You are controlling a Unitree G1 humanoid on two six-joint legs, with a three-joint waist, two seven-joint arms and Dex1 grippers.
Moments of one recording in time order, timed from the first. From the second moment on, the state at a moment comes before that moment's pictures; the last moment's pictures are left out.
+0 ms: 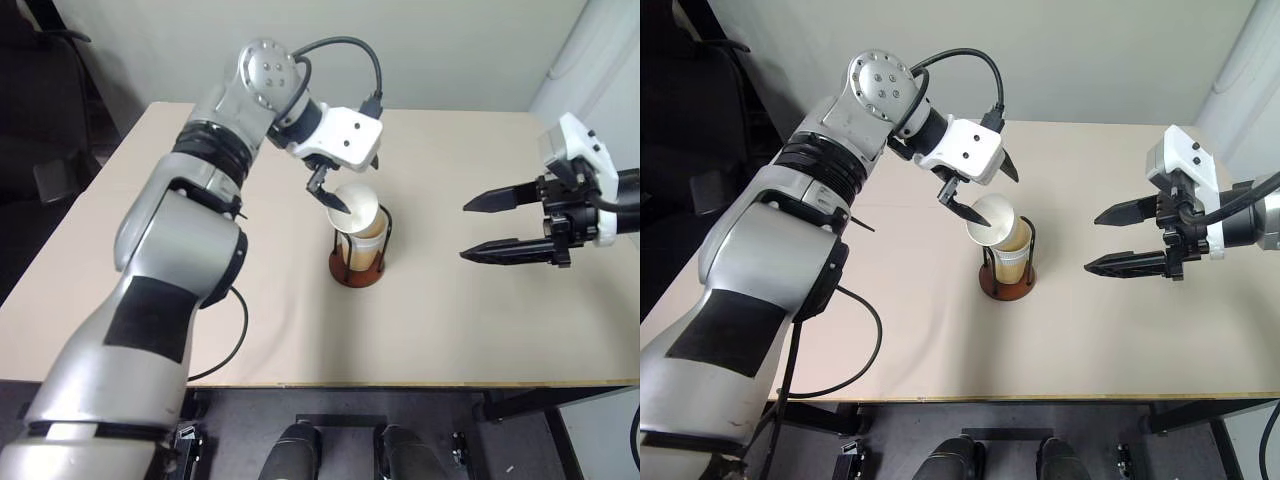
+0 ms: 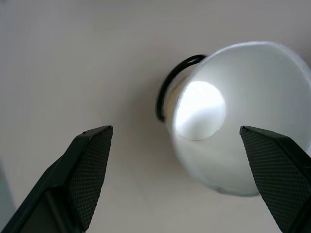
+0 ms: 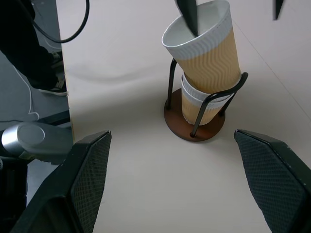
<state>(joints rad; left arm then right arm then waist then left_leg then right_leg) -1.69 0.35 -0.48 1.29 0.23 -0.60 -1.40 -0.80 -1.18 -0.01 -0.29 0.69 1.00 1.26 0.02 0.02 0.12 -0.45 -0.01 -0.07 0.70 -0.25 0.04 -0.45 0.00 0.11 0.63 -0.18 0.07</state>
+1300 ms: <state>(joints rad) -1.32 0.88 0.08 1.26 0.01 0.05 -1.13 -0.55 -0.97 -0.25 -0.46 0.92 1.15 0.90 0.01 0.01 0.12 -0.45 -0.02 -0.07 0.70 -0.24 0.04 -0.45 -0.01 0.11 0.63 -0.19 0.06</state>
